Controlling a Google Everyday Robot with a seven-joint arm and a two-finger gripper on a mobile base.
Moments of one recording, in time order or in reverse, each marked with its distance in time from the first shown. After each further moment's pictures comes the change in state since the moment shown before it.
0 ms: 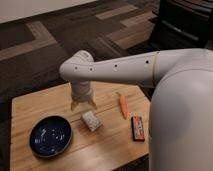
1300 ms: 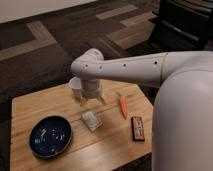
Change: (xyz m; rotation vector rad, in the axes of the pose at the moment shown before) arm -0.036 -0.064 0.009 0.045 -0.015 -0.015
